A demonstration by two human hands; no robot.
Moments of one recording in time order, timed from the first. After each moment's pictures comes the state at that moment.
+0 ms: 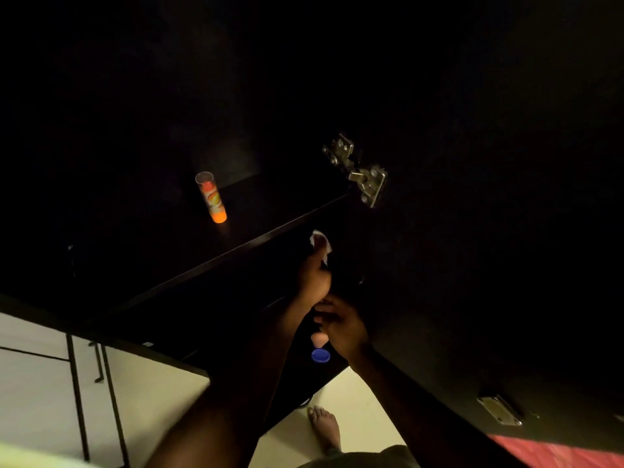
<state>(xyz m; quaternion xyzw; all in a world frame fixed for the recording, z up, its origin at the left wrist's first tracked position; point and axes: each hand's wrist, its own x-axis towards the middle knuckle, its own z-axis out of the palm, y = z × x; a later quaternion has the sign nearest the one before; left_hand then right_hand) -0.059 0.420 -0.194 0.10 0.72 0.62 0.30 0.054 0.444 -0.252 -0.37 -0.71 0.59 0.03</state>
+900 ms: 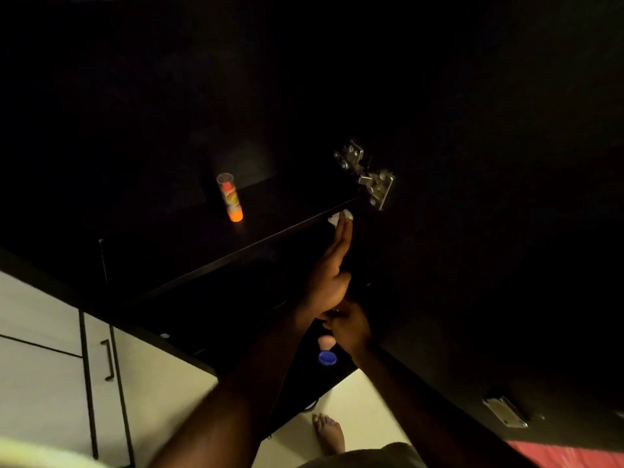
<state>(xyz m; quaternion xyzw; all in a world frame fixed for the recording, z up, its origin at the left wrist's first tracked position) -0.060 0.402 -0.168 0.44 0.73 0.49 0.18 0.041 0.442 -0.244 -0.40 -0.63 0.66 0.04</state>
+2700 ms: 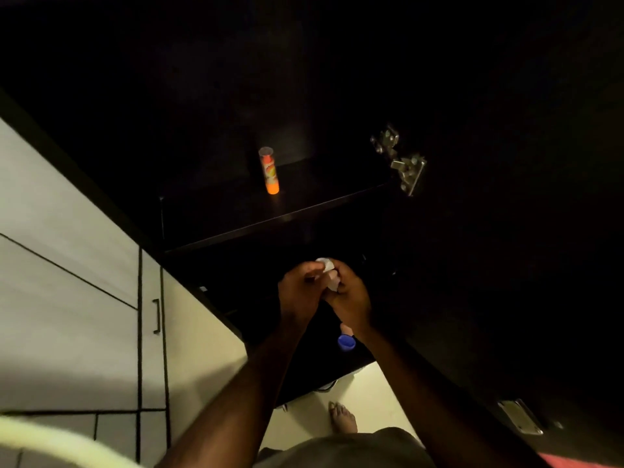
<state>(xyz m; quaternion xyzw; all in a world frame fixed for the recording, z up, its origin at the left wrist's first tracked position) -0.030 0.318 -0.207 0.07 0.78 0.61 0.13 0.016 0.420 -0.244 -0.16 -0.68 0.70 0.12</state>
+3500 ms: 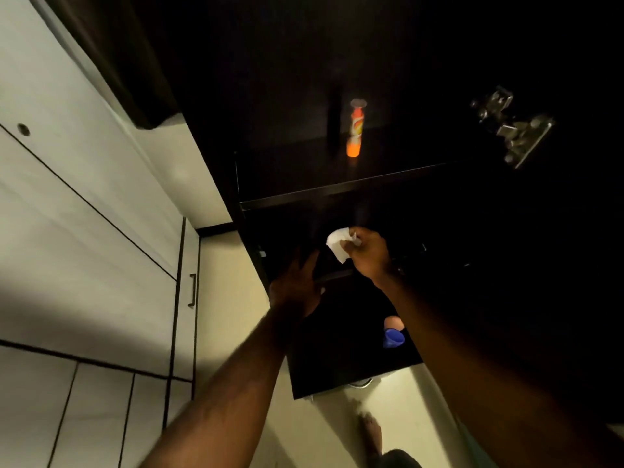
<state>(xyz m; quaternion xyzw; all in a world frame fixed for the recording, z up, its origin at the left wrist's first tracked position) -0.082 0.214 -0.280 0.18 0.97 0.12 0.11 -0.079 0.391 -0.253 -0.23 -0.85 0.47 0.08</state>
